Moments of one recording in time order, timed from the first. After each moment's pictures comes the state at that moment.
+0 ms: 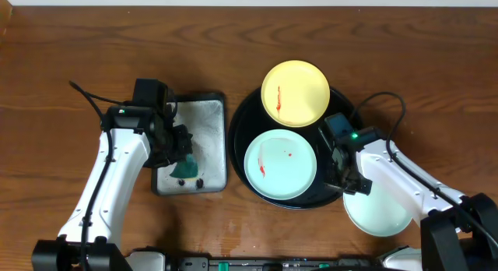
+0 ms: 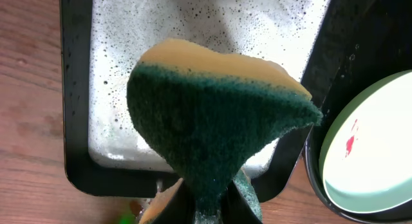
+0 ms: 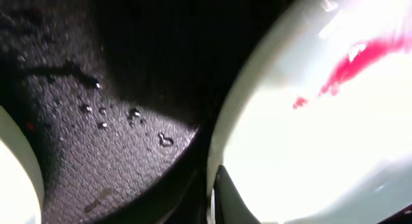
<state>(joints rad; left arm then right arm) -0.06 1.43 1.07 -1.10 0.16 -0.35 0.42 1.57 0.86 -0.98 0.06 0.74</state>
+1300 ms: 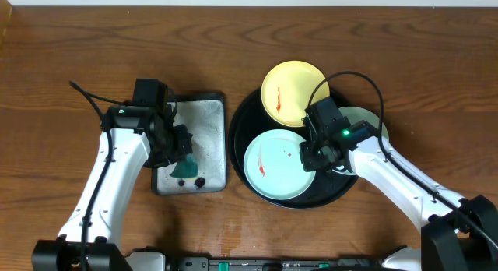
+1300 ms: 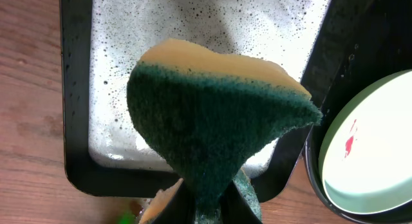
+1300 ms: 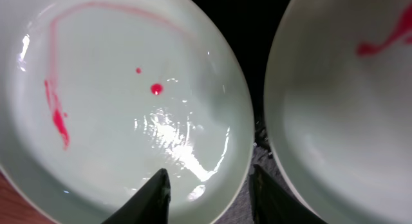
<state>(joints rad) -0.06 1.43 1.07 -1.10 0.16 -0.35 0.49 1.57 0.95 -0.72 -0.11 0.36</state>
